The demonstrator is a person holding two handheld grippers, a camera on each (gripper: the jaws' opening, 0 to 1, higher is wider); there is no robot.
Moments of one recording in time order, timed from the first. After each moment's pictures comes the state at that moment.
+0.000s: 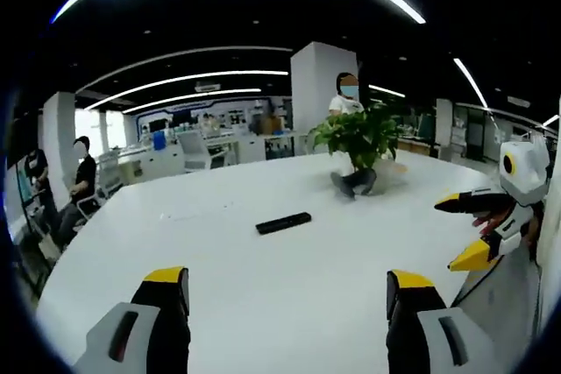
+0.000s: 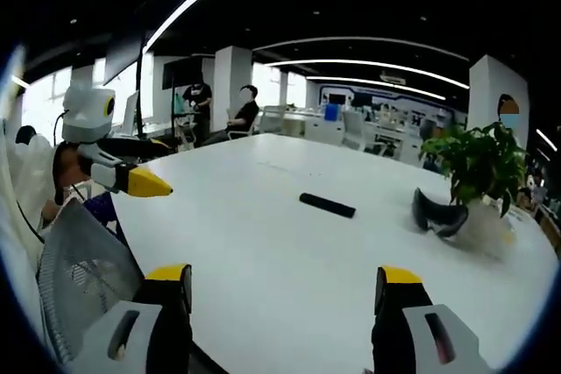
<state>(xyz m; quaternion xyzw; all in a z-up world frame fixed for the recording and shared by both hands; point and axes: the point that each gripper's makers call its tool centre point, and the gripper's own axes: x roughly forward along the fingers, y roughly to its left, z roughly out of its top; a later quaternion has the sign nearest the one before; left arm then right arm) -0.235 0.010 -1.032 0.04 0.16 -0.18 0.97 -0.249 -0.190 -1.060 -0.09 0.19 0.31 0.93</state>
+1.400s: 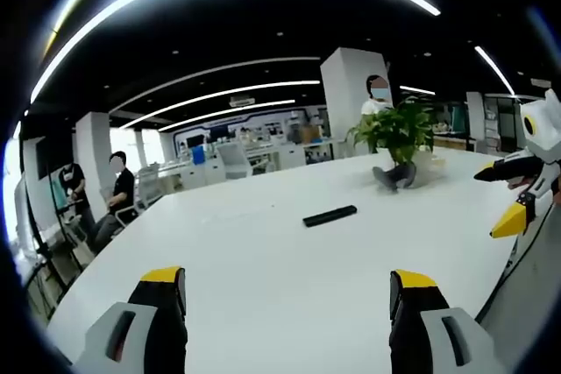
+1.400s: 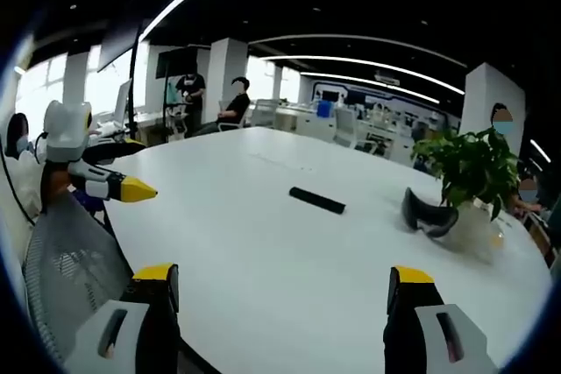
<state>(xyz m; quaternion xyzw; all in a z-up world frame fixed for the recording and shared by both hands) -0.235 0.053 -1.055 0.09 0.13 -0.10 0.98 -0.245 -0.195 -1.067 -0.11 0.21 0.28 0.93</state>
